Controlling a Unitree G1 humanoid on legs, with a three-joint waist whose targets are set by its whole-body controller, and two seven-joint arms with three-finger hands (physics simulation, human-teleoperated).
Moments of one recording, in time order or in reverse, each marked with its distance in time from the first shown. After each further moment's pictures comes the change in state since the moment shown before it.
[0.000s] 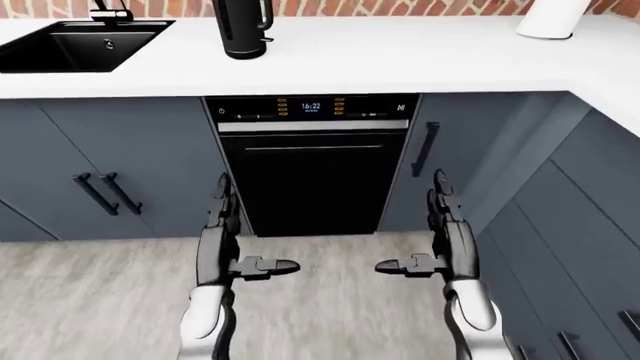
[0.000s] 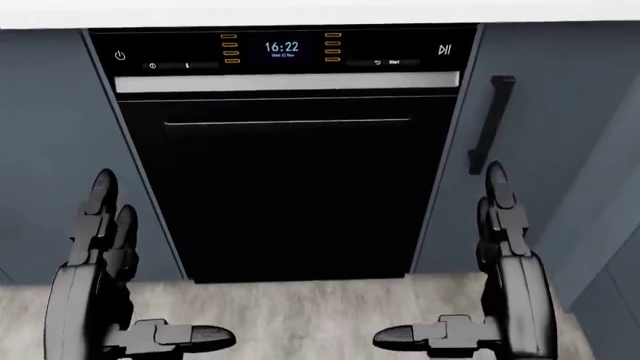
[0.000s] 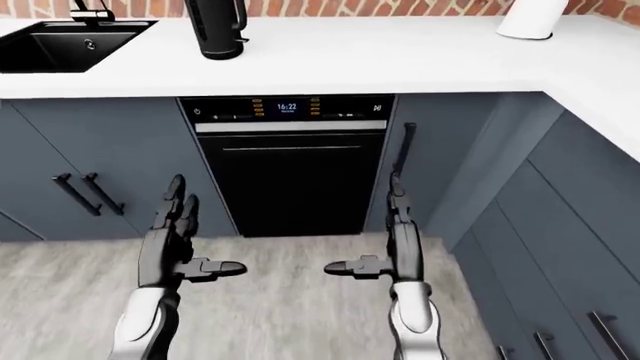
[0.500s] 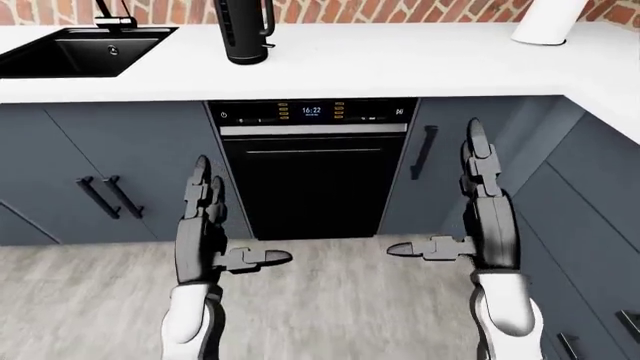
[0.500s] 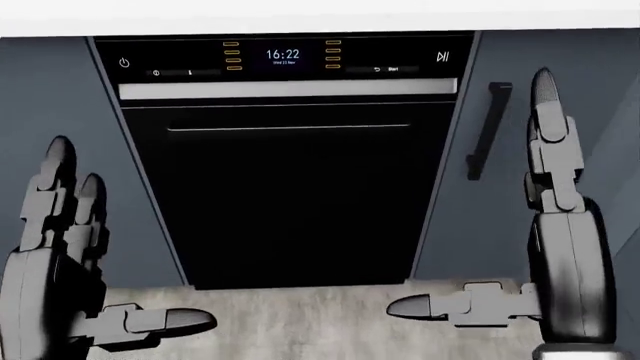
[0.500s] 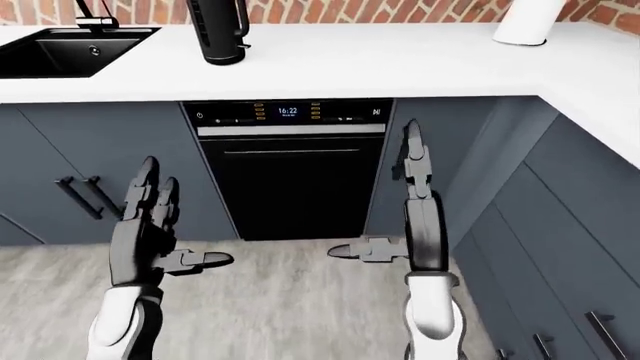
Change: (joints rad) left arm 0.009 -0.002 0.030 -0.189 -0.043 0.062 0.016; right arm -0.025 -0.001 -0.003 -0.366 -0.238 0.091 0.040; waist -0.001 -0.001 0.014
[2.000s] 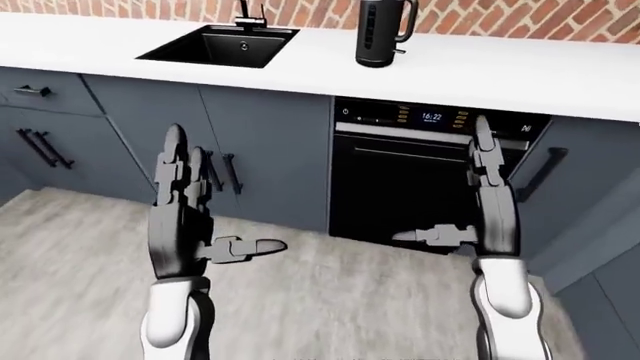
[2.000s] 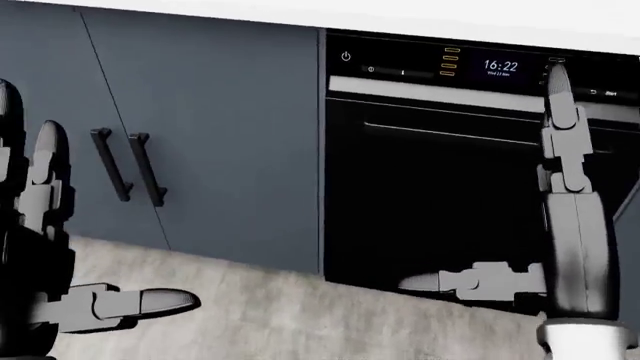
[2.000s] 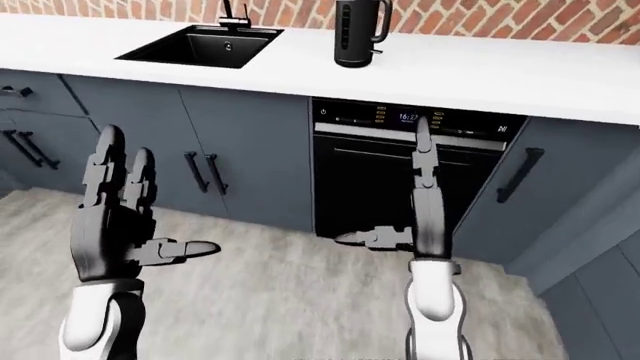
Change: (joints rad) left arm -0.034 0.009 0.020 -0.159 -0.021 0.005 0.010; right arm -0.071 -0.014 -0.030 0.048 0.003 0.084 -0.031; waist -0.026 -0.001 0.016
